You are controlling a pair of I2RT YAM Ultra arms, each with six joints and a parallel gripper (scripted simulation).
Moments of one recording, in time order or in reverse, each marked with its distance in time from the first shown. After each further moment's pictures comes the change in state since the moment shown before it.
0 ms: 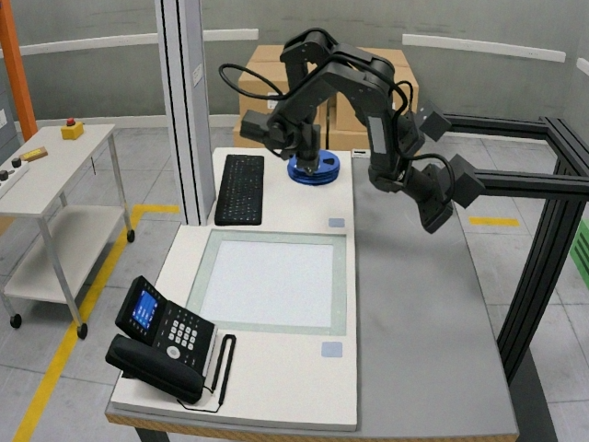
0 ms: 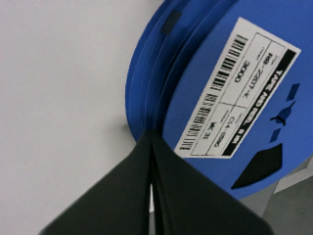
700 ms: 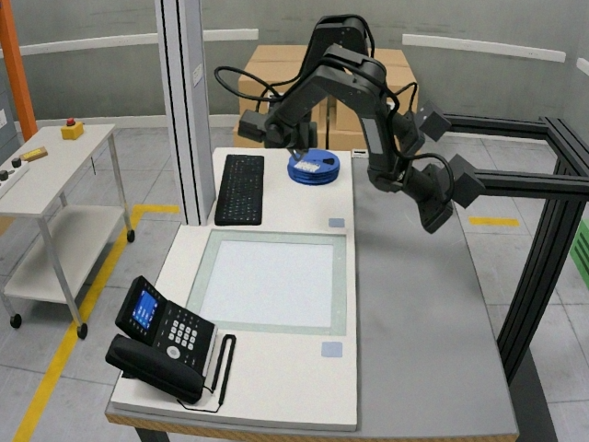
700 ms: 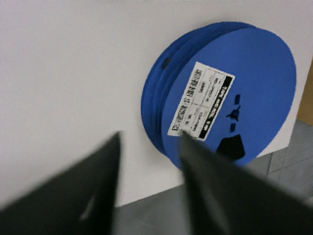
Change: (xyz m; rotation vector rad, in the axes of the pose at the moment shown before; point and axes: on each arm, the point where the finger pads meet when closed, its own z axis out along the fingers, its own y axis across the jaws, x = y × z) left arm -0.007 0.010 0.012 0.001 -0.040 -0.034; right arm -0.033 0.004 -0.086 -0.027 -0.137 0.008
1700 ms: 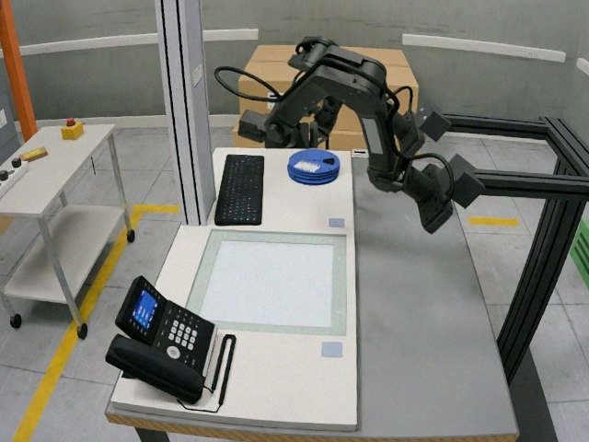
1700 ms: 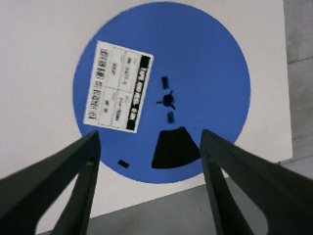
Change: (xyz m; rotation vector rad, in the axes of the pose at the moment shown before) left arm 0.001 -0.002 0.000 0.008 0.003 -0.003; right arm 0.047 -0.096 0.011 -0.158 -0.228 0.162
